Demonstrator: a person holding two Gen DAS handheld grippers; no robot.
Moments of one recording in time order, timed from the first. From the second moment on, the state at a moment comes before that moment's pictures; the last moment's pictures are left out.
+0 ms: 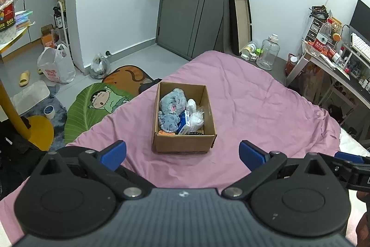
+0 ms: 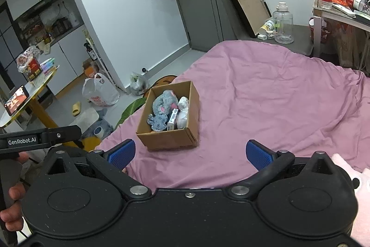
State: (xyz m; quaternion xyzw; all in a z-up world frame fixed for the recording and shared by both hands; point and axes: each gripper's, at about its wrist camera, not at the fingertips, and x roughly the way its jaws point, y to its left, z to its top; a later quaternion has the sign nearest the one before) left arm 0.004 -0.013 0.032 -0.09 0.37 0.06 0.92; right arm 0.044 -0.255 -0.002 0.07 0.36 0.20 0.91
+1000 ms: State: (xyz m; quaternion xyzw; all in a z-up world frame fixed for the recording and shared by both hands) left arm -0.006 -0.013 0.038 -0.08 0.36 0.06 0.93; right arm 0.037 -0.267 0.001 0.09 0.35 0.20 0.91
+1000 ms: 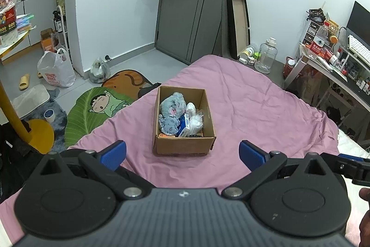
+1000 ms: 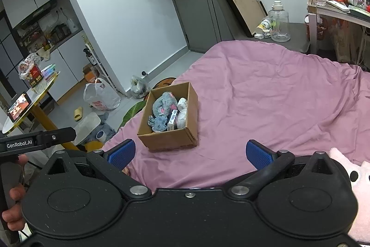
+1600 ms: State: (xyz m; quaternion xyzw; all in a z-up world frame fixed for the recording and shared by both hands) left arm -0.007 -0.012 0.040 -0.08 0.36 0.06 0.93; right arm 0.037 -0.268 0.003 0.08 0.36 0.20 0.91
